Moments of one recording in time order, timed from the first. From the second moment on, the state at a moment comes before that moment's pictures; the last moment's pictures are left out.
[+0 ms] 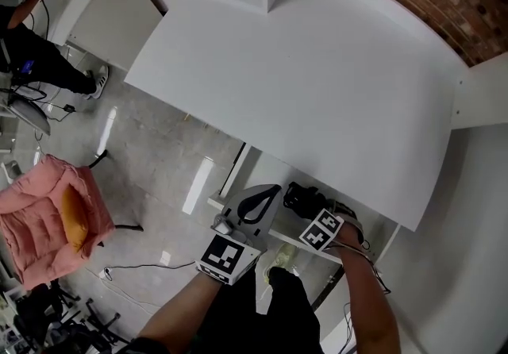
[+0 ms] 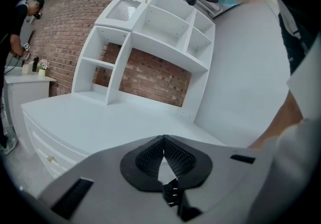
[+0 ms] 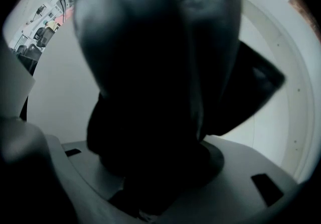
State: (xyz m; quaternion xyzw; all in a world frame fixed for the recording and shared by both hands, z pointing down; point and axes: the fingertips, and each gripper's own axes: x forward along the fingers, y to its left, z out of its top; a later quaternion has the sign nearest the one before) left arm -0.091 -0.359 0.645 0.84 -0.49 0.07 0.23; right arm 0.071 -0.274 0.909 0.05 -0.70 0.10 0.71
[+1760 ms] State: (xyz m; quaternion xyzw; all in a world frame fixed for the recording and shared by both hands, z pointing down) left arm -0.061 -0.327 0.556 0.84 -0.49 0.07 0.23; right arm 0.057 -0.304 0.684 0.27 -0.82 0.10 0.50
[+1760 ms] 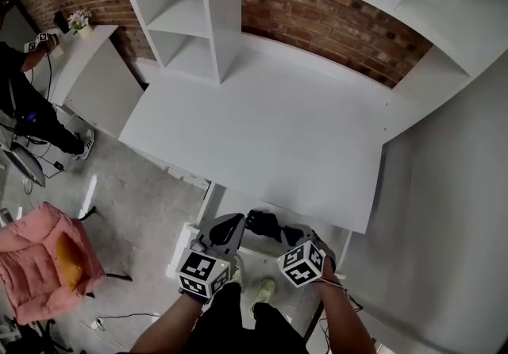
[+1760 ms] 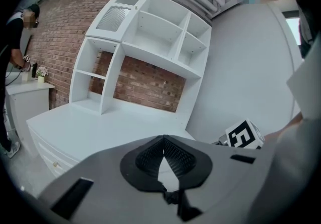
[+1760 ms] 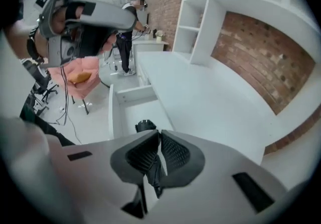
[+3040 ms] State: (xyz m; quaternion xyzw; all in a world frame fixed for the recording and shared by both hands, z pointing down) left arm 0.000 -0.322 0.321 0.85 -0.50 0.00 0.18; right arm 0.165 -0.335 0.322 0.51 -0.85 0.07 0.09
